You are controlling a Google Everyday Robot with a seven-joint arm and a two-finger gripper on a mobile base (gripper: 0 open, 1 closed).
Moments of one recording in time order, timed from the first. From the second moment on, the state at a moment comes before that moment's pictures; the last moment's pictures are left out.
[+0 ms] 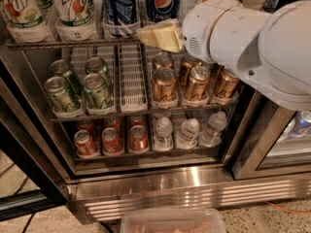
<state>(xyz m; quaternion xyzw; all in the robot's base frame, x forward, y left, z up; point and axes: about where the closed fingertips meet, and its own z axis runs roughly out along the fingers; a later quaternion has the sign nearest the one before) 0.563 -0.045 1.061 -0.32 0.67 0.05 0.67</state>
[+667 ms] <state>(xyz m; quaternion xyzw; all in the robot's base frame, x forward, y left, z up) 0.566 -0.044 1.064 -0.30 0.67 0.04 0.68</state>
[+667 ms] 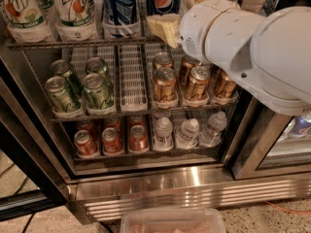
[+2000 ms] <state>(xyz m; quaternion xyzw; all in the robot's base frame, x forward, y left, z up) 0.577 -0.049 1.066 -0.28 0.66 0.02 0.70</state>
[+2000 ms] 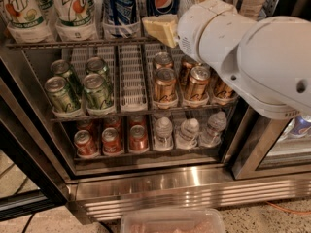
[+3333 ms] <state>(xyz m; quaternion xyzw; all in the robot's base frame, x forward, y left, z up) 0.591 -0.037 1.079 -0.22 0.66 0.05 0.72</state>
